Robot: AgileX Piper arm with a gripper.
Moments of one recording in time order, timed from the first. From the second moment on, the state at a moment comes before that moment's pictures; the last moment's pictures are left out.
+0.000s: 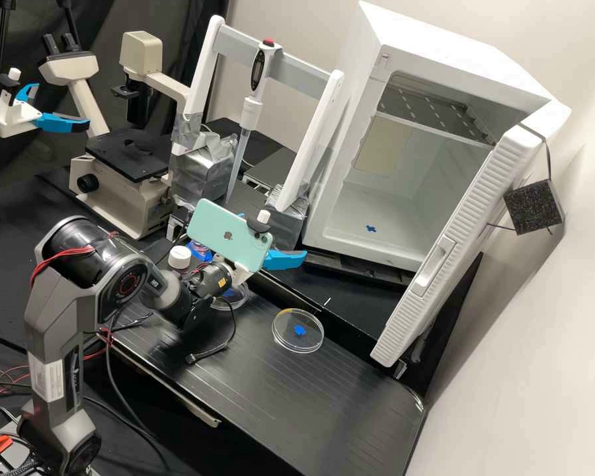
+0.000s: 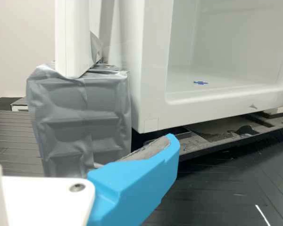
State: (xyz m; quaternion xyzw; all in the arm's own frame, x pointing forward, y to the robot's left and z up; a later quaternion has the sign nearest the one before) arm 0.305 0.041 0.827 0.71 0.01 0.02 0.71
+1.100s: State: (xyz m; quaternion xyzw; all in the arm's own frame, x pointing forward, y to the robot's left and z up) arm 0.249 0.174 0.888 0.69 0.13 0.18 0.69
